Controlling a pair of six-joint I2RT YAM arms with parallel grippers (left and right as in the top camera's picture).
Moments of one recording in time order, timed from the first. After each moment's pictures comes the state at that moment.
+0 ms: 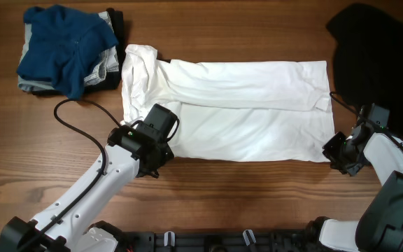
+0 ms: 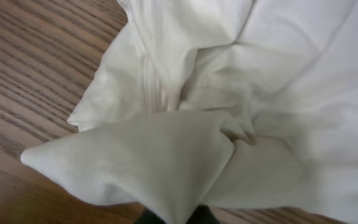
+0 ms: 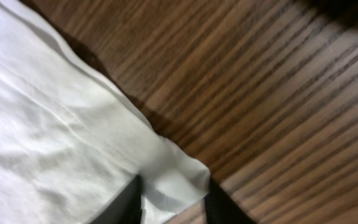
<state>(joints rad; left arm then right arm) -0.51 1.35 0.85 -0.94 -0.11 -1.01 -0.41 1.54 0.72 -0.67 -0.03 0.43</state>
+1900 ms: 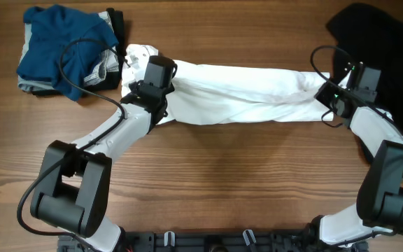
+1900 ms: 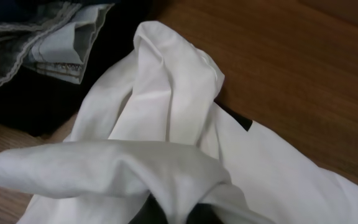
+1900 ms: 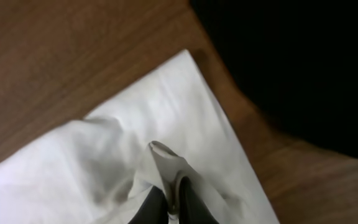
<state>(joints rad) -0.36 1.76 1.01 -0.06 -0.45 -0.63 -0.24 1.73 0.91 -0.09 -0.13 0.40</state>
